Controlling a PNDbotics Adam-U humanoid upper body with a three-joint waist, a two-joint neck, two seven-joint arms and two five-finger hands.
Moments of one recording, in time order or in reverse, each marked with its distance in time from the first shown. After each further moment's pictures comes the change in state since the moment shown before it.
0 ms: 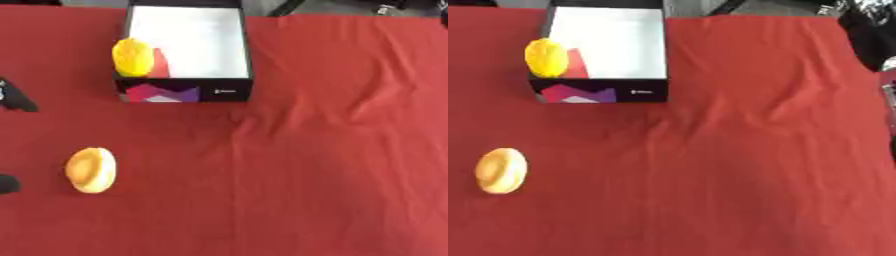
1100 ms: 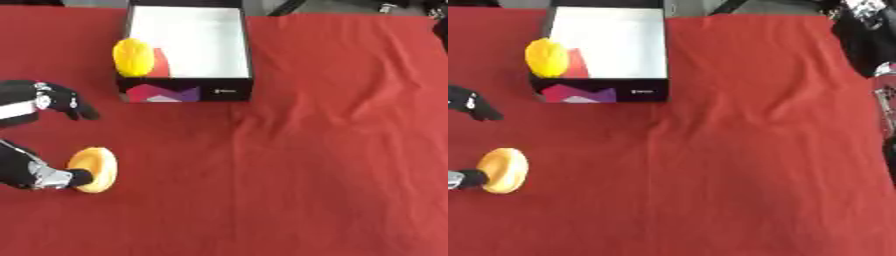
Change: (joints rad) left arm -0.107 -0.208 -0.182 0.124 -0.104 0.121 -0.018; right arm 0.000 0.027 0.002 0.009 0.015 0.018 0.008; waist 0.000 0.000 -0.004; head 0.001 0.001
